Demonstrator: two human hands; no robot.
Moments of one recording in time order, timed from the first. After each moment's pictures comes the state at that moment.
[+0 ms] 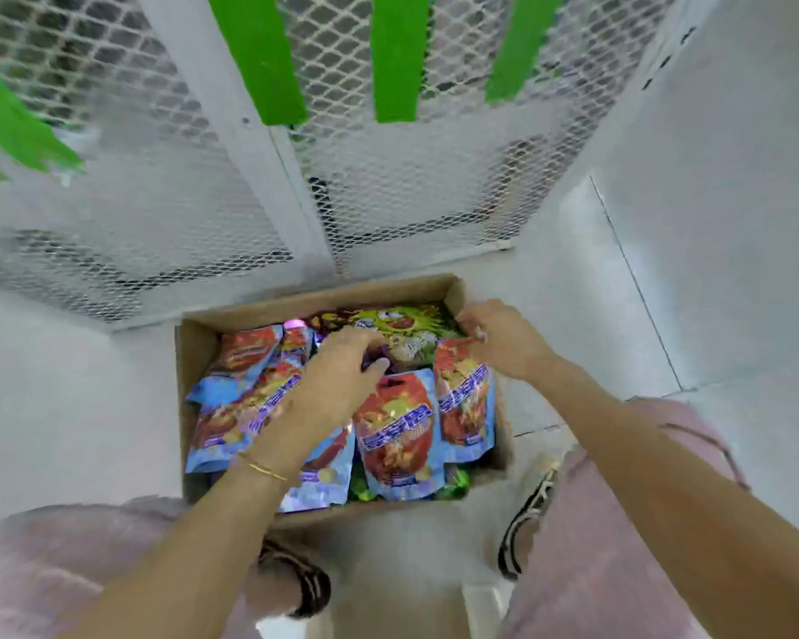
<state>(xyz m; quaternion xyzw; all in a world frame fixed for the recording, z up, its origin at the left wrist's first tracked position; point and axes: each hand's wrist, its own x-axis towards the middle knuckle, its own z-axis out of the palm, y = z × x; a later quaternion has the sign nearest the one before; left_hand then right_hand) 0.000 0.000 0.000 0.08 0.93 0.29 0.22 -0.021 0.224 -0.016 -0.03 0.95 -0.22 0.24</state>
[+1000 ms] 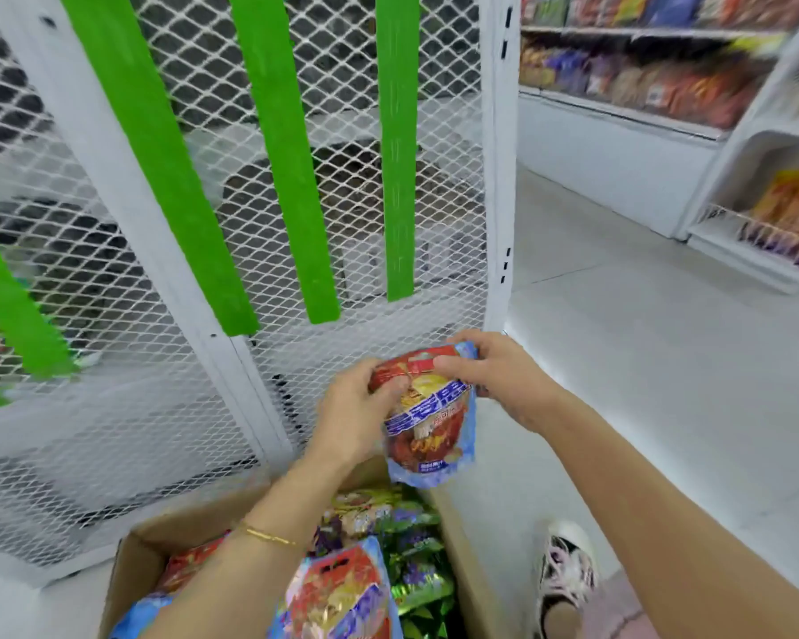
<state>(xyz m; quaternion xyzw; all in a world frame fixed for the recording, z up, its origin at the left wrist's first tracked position) -0.043 0.099 0.100 0.09 0.84 0.53 0.04 -0.035 0.275 0.108 0.00 0.76 -0.65 0.05</state>
